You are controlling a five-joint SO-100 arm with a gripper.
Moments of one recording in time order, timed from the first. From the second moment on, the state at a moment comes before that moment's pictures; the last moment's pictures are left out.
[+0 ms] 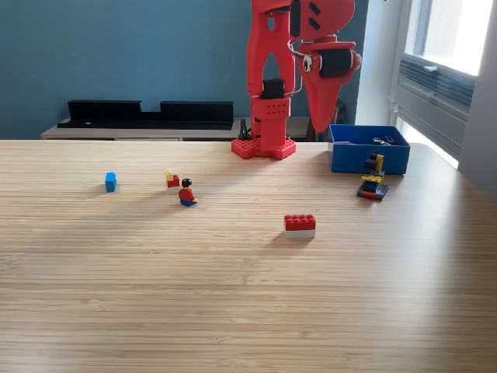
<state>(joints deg) -18.5 93.7 78.5 92.0 6.2</state>
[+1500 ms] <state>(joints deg) -3.7 90.7 93.1 63.7 -3.3</state>
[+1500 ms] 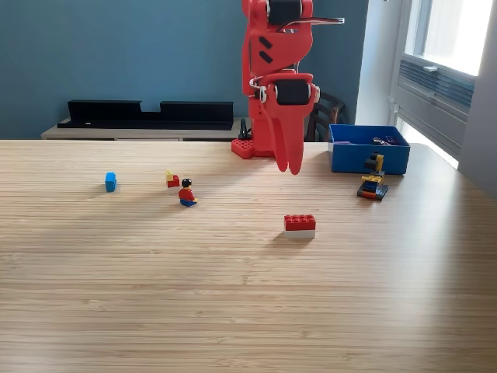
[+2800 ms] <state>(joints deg) -6.8 53.3 59.0 74.0 2.3</state>
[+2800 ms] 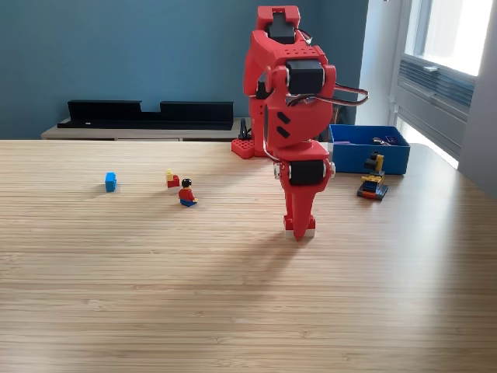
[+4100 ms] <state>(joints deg) -55.4 96.2 80.6 92.1 10.5</state>
